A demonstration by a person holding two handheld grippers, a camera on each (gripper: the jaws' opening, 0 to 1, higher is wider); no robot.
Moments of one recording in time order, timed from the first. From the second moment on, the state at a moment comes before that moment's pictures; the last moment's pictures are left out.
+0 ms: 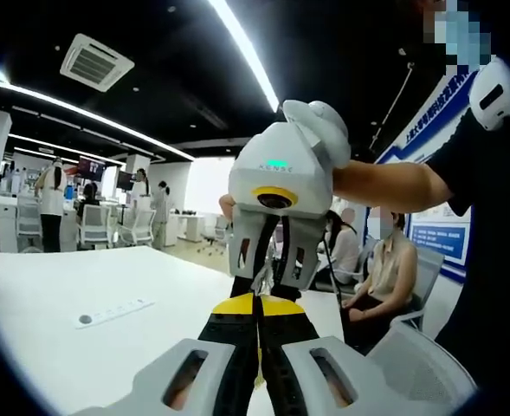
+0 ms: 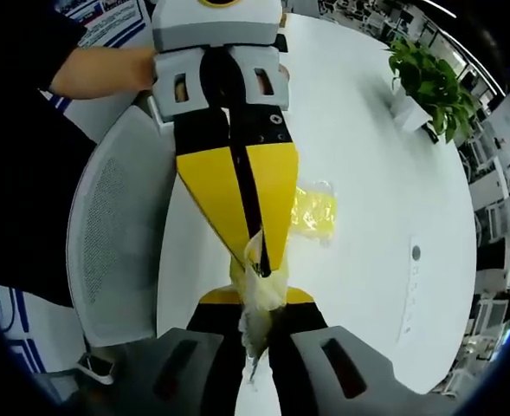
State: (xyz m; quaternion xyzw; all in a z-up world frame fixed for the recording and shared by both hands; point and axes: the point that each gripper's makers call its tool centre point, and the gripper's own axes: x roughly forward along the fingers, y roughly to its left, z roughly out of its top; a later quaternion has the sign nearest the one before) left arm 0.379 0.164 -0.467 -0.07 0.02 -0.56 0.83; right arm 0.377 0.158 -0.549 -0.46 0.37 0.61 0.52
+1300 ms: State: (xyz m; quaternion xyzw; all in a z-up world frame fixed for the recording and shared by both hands) left arm 0.373 0.148 -0.470 -0.06 0.04 -0.57 0.82; right arm 0.371 0.150 -0.552 -0.44 0.35 0.61 0.56
